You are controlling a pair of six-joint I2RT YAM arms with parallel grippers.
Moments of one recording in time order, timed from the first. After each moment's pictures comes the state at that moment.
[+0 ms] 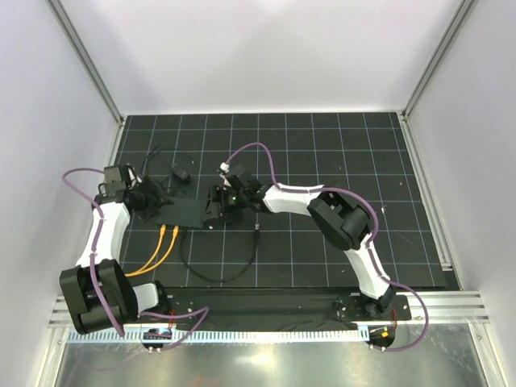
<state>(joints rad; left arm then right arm) 0.25 1.22 0.84 -0.60 0.28 -0.51 0.87 2.17 1.46 -0.02 -0.39 0.78</state>
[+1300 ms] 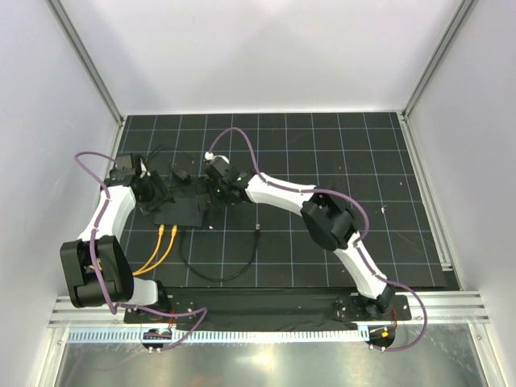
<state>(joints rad) 0.15 1.39 0.96 -0.65 0.14 -0.44 0.92 2.30 1.86 -0.40 -0.03 0.60</state>
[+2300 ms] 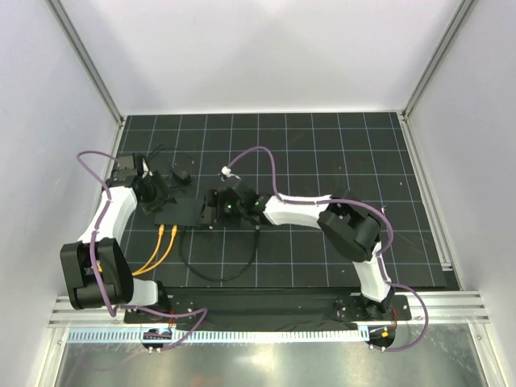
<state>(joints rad) 0.13 1.38 0.96 -0.64 0.14 -0.44 0.98 2.03 1.40 -0.06 -0.14 0.91</state>
